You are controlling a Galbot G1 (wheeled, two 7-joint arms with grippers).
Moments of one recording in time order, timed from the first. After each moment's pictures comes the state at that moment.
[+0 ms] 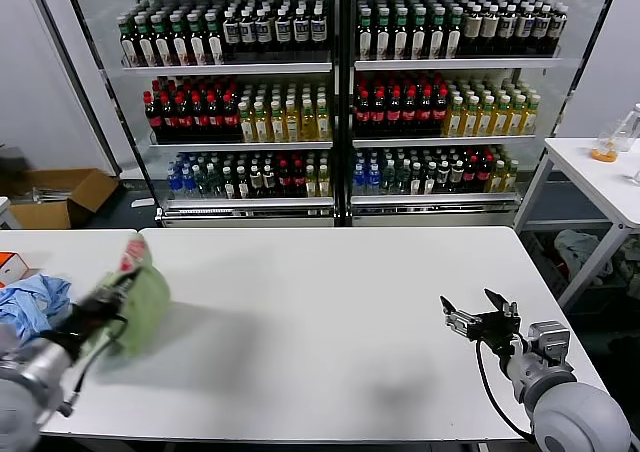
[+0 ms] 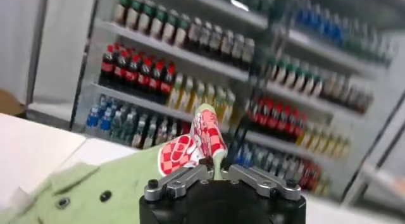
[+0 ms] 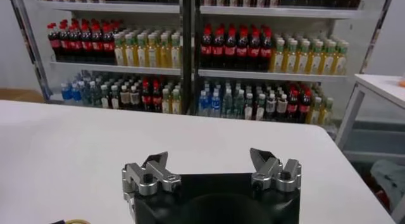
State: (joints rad) left arm 1.44 -0.97 -0.88 -2.08 -0.98 0.54 0.01; right arm -1.40 0.80 0.55 2.26 0.83 -0.57 0.36
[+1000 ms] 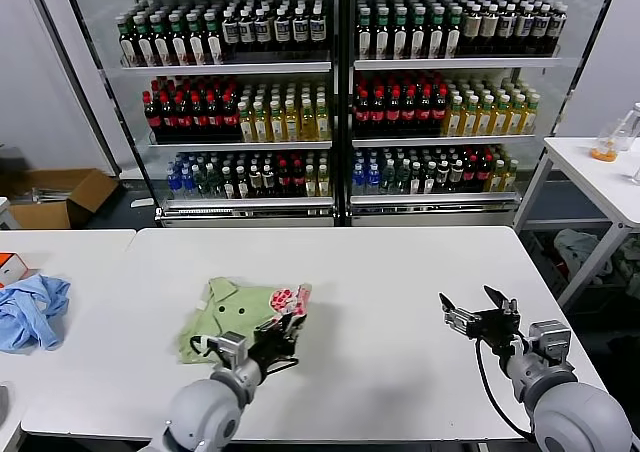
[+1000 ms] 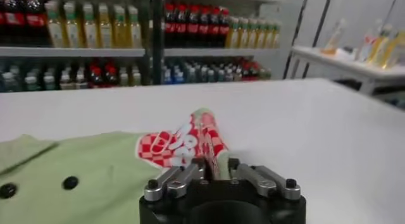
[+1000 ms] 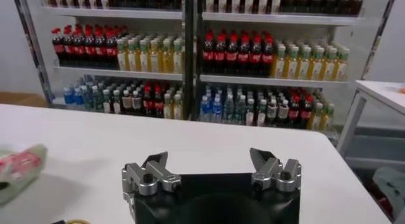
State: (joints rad) left arm 1.15 -1.20 -0.15 -1.94 -0.50 0.53 -0.07; right arm -1.39 0.81 0.55 2.27 0.81 -0.56 0.35
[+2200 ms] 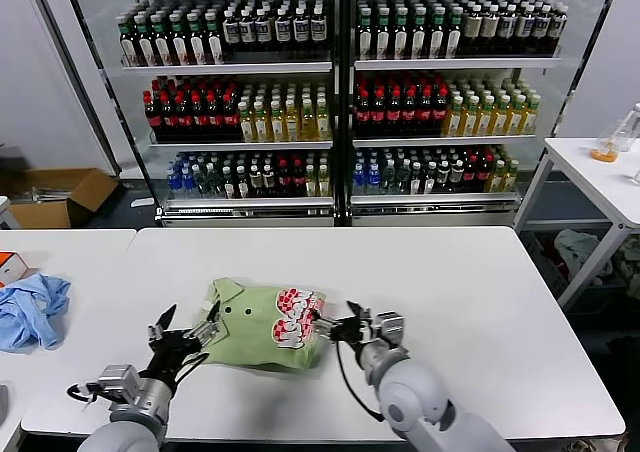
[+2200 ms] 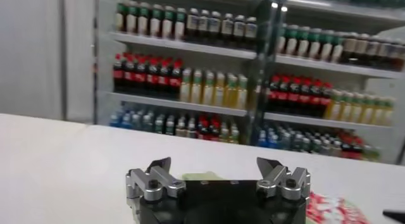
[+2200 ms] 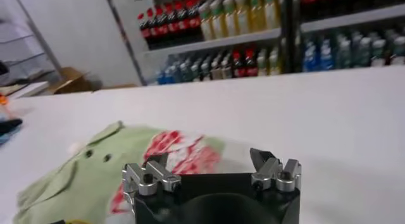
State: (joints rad) left arm 1.48 -1.18 -0.56 -2.13 -0.55 0.31 -0.19; right arm -0.93 1.17 -0.11 1.92 0.82 -0.54 0.43
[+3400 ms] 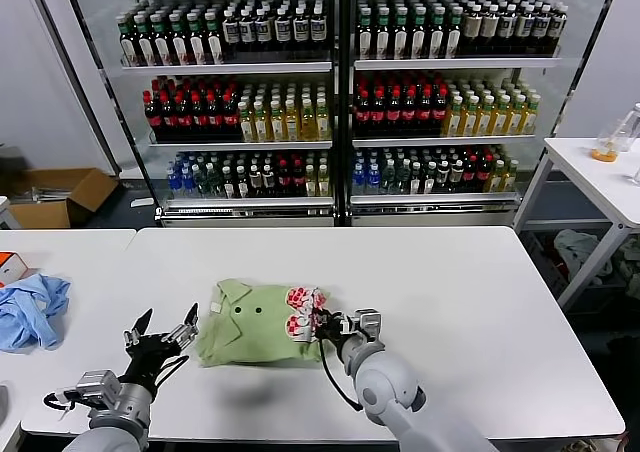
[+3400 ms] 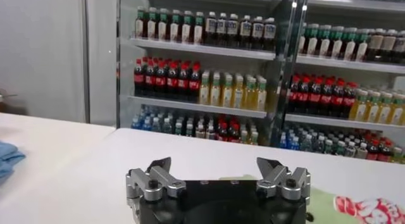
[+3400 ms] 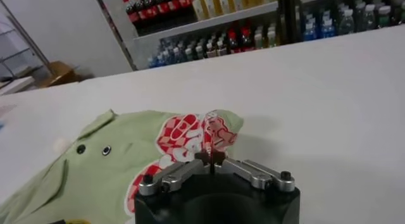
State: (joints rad) left arm 1.51 -1.16 -0.62 -2.12 -0.56 0.29 -0.20; right arm -0.85 1.23 -0.14 1.76 0.86 -0.51 0.44
